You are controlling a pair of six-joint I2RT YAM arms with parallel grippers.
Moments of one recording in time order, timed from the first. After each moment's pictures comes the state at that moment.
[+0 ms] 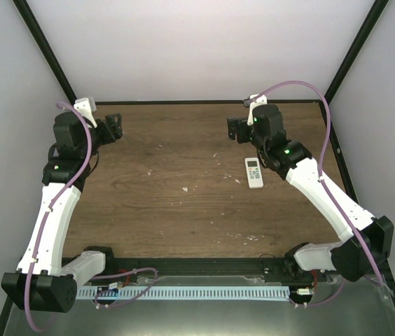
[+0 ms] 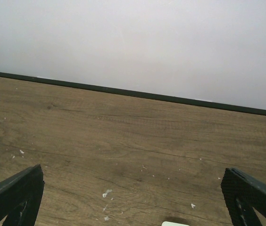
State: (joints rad) left arm -0.07 1.06 1.16 -0.43 0.11 -0.35; right arm 0.52 1.30 1.26 -0.36 0.28 0.12
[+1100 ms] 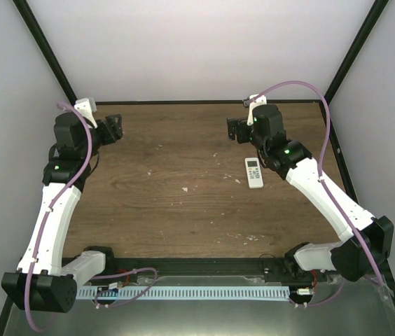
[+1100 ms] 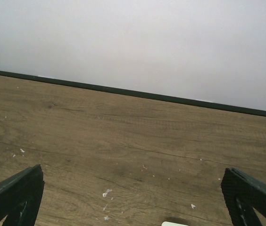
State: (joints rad) left arm -0.07 1.06 1.16 -0.43 0.11 -0.36; right arm 0.52 1.30 1.26 -0.36 0.27 0.11
